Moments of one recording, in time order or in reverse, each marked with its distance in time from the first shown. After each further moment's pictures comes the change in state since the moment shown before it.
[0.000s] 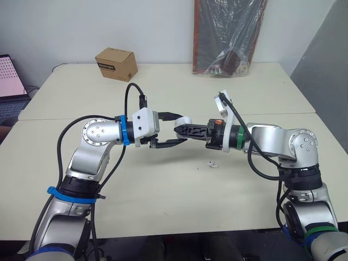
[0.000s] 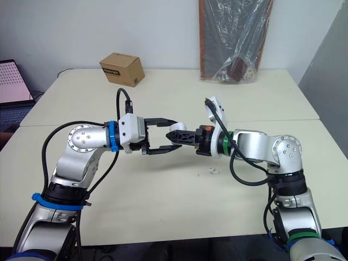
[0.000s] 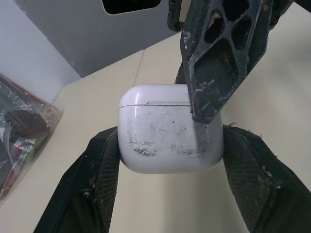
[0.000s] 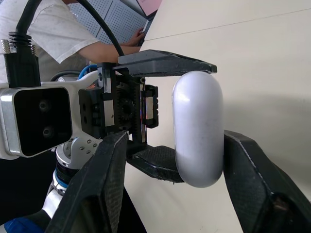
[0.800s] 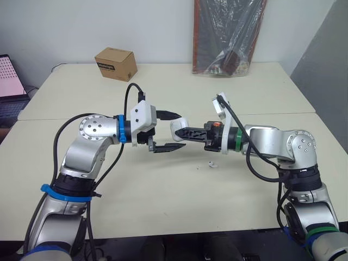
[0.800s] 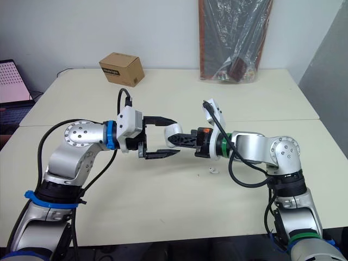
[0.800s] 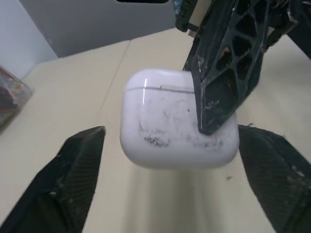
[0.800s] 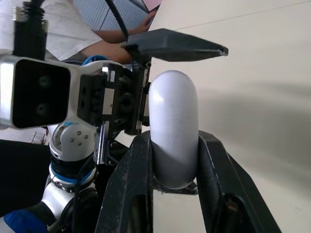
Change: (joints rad) left arm -0.019 0.070 0.013 -0.040 -0.106 0.266 -0.050; right arm 0.004 -0.014 0.032 -0.006 0.001 -0.013 0.033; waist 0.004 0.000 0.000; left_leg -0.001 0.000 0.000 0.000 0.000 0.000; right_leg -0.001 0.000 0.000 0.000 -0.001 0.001
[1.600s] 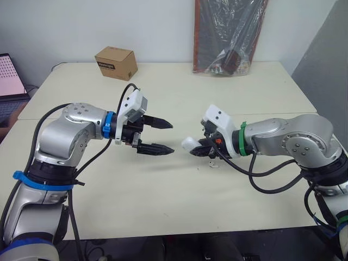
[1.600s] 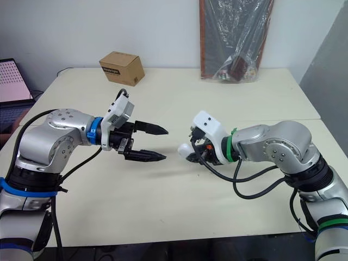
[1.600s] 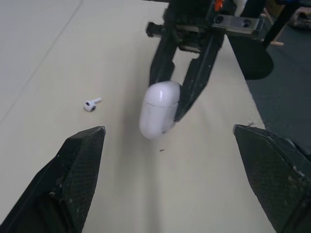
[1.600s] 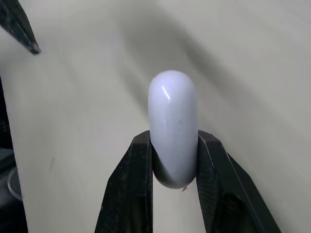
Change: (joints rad) left arm -0.128 0.136 -0.045 0.007 -0.155 0.421 -0.183; right arm -0.193 -0.297 0.334 -0.244 -0.965 0.086 0.841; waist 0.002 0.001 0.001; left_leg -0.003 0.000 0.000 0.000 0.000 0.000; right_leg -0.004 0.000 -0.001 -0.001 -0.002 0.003
